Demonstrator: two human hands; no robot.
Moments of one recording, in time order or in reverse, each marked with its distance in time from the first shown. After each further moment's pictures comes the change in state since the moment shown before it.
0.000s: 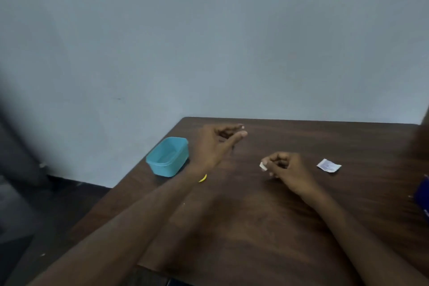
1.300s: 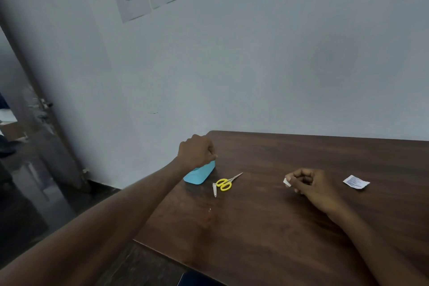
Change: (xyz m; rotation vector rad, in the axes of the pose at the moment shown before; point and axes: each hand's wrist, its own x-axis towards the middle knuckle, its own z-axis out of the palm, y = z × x) left_hand 0.023 -0.027 -0.116 1.135 -0.195 -0.179; right_hand -0.015 -0.007 -0.003 -0.003 -0.033 -0.037
